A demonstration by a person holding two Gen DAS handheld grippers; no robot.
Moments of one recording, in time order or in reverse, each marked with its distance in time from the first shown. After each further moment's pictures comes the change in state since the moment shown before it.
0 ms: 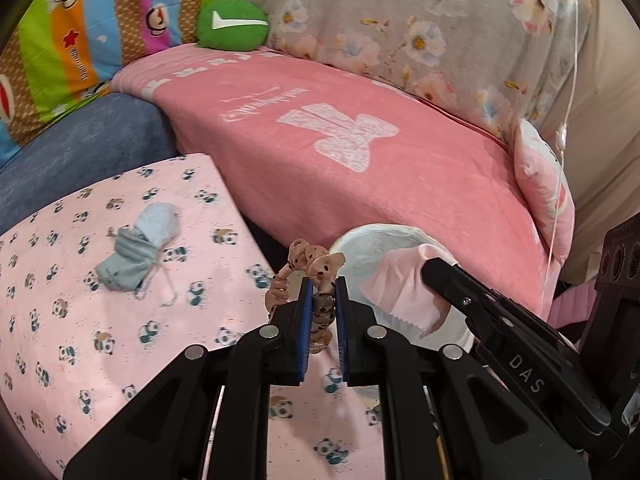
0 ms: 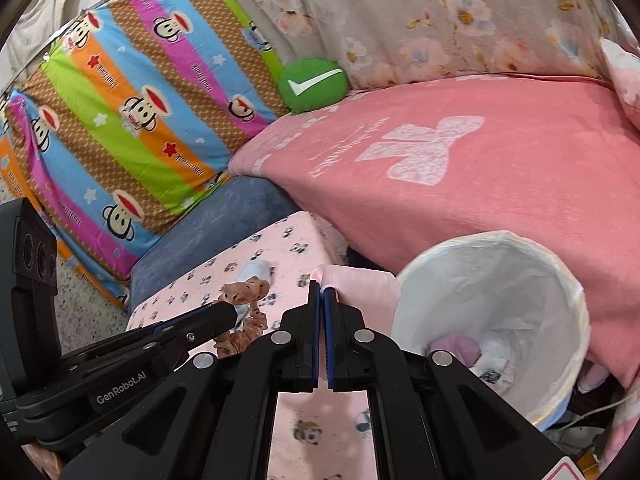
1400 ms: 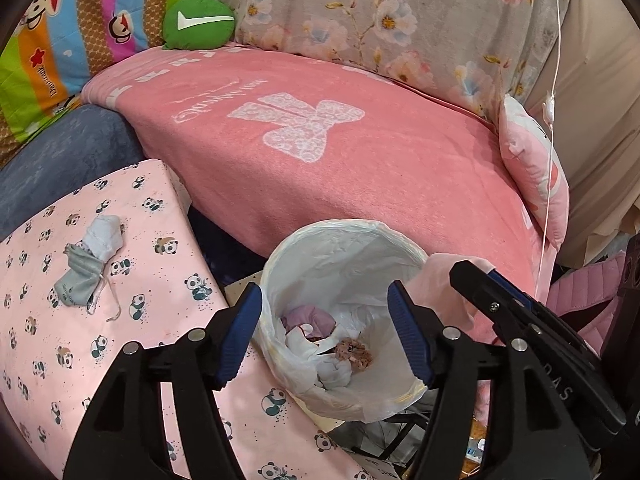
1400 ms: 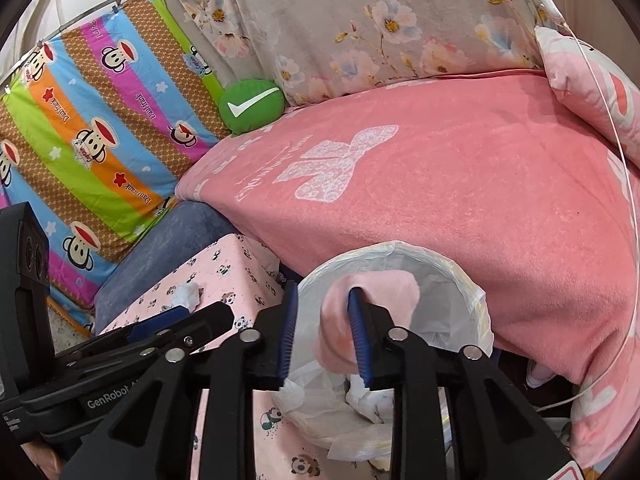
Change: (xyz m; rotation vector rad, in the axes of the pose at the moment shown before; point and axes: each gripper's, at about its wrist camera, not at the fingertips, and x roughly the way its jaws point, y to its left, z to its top) left arm 0.035 -0.054 0.006 0.049 0.025 -0.009; right arm -0.034 -0.078 0.005 0.075 -0.055 -0.149
